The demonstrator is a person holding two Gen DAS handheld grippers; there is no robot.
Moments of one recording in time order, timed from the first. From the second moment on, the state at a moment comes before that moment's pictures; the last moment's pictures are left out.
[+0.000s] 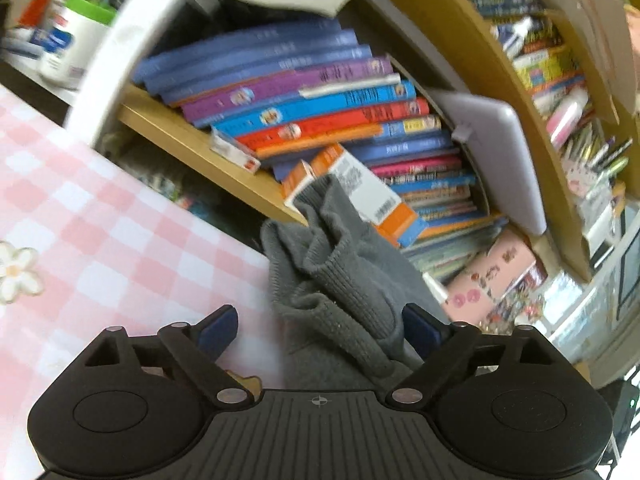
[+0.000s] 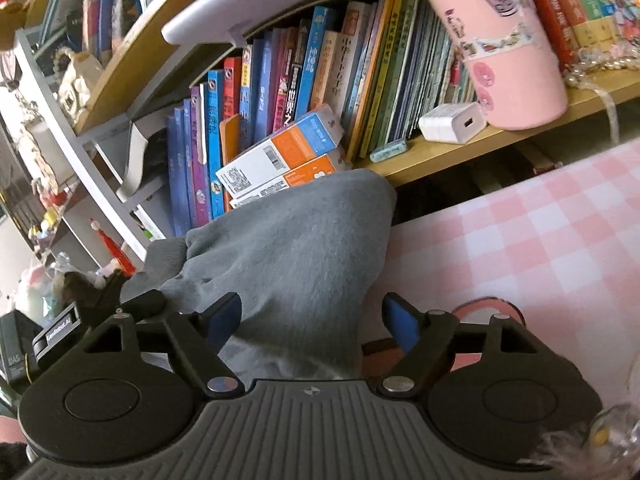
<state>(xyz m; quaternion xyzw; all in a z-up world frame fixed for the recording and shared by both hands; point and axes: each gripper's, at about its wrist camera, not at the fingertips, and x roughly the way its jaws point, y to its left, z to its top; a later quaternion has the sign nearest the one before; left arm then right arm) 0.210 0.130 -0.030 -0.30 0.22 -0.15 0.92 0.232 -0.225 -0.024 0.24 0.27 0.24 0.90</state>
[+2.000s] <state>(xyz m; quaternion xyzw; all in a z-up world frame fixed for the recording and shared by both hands) 0.068 0.034 -0.001 -0.02 0.19 -0.05 0.98 0.060 -0.186 -0.005 -0.04 0.17 0.07 0.98</state>
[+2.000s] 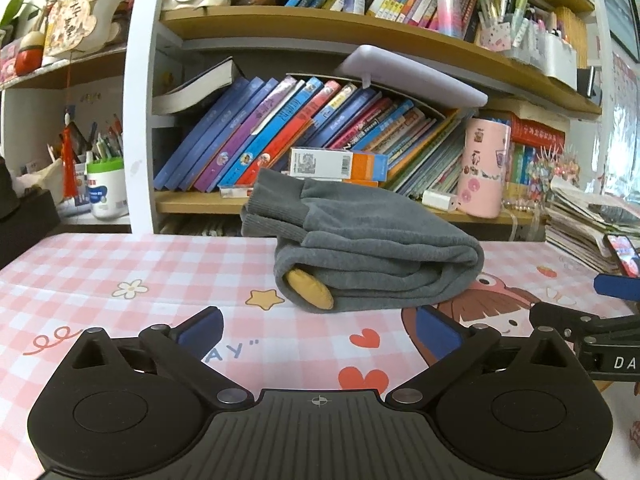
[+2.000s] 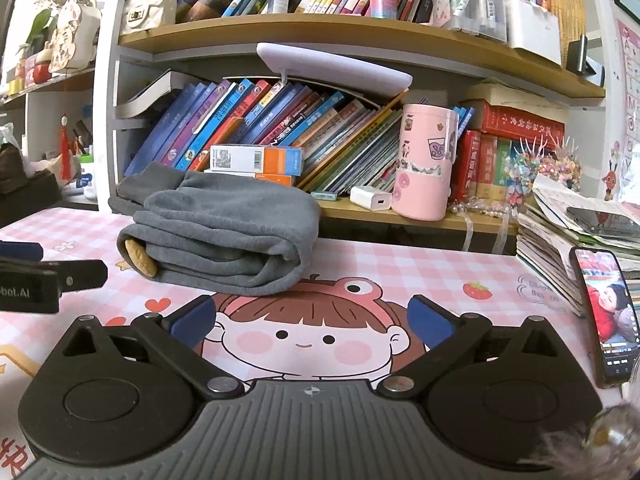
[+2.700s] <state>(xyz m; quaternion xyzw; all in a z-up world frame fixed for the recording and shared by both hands) 0.074 0.033 -0.004 -0.01 0.22 -0.04 0.98 0.067 -0.183 -0.007 -0.04 0.20 0.07 0.98</state>
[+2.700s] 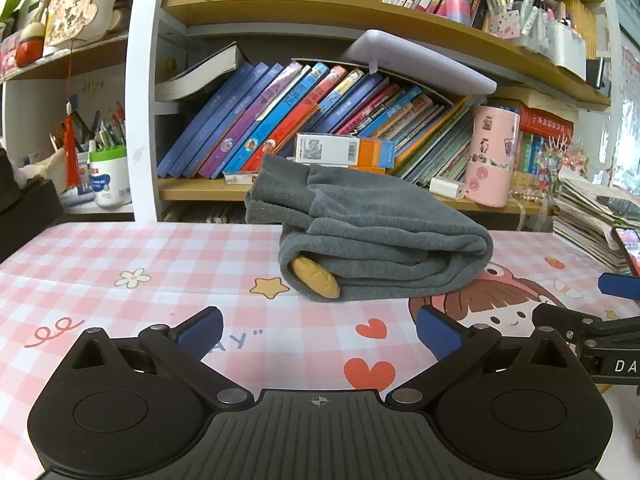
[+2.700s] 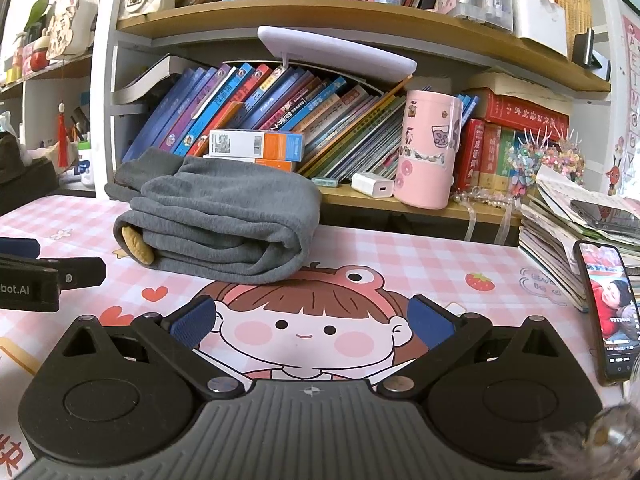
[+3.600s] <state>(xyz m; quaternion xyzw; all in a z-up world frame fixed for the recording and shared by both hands) 0.075 0.029 -0.003 0.00 0.22 -0.04 0.98 0.068 -0.184 -0.008 -0.04 0.20 0.07 0.98</state>
